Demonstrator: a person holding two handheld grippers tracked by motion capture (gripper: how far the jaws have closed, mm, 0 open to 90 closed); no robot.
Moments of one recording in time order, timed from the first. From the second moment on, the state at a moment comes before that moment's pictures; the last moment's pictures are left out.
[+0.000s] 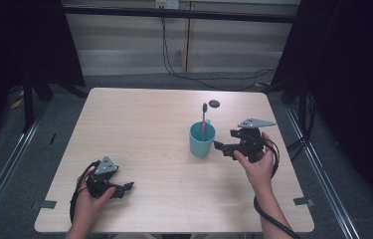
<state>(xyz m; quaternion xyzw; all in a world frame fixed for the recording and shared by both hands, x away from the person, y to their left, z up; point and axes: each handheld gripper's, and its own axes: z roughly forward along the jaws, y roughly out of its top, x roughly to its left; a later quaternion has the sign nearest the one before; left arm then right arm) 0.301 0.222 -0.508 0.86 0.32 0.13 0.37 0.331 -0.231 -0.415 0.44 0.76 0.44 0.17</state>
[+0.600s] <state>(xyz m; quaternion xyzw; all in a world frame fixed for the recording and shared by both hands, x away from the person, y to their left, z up) 0.301 0.222 -0.508 0.86 0.32 0.13 0.37 0.312 -0.246 -0.434 0.43 0.77 0.43 0.16</state>
